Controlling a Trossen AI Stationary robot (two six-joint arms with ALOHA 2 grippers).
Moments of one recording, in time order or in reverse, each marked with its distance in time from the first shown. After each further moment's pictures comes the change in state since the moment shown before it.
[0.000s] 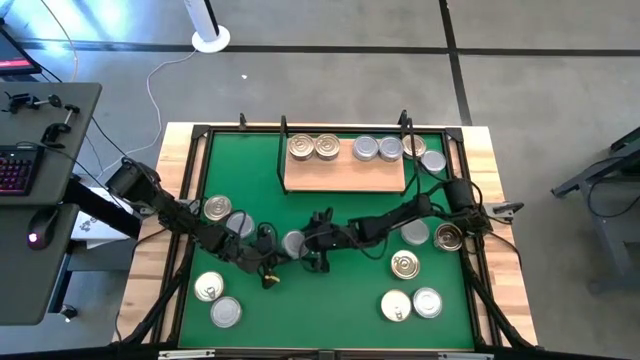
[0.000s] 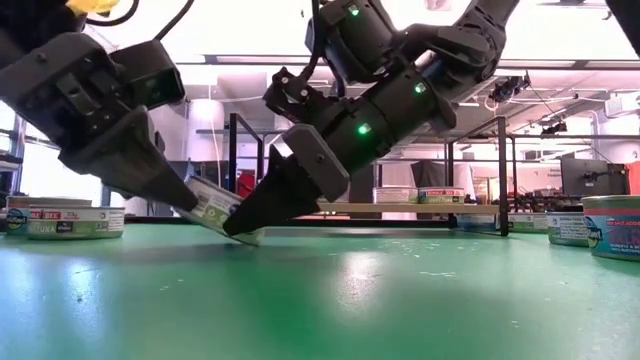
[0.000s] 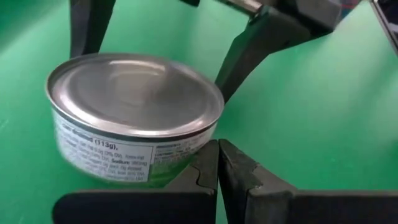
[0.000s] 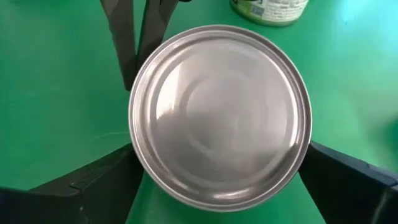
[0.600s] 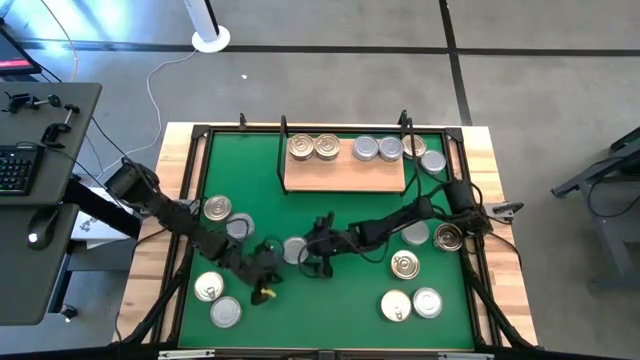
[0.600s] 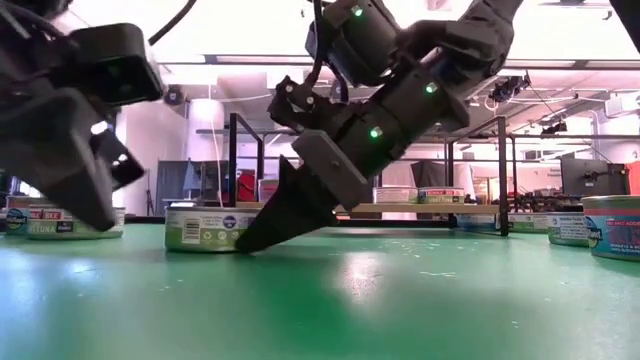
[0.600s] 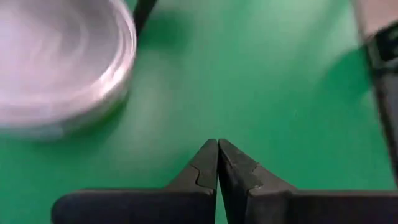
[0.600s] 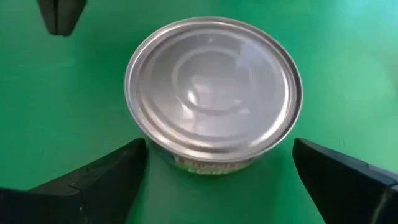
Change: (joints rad) left arm -0.083 0.000 0.115 -0.268 0.251 -0.077; right arm 0.028 0.000 -0.001 -0.101 0.026 0.078
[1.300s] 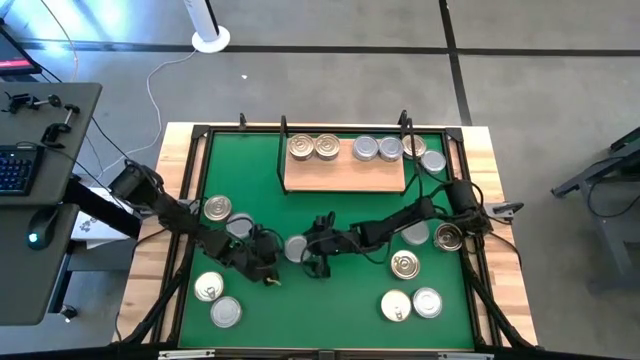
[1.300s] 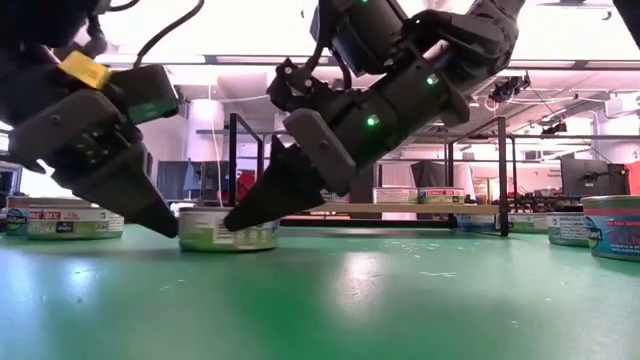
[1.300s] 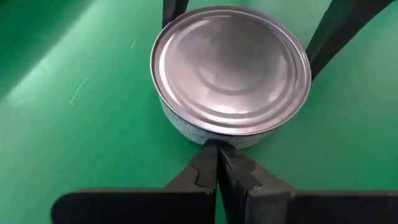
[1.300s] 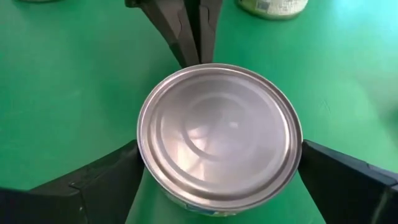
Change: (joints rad) left arm 0.062 0.047 -0.020 -0.025 -0.391 0.000; right arm -0.003 -0.003 -0.007 0.085 0.007 0.012
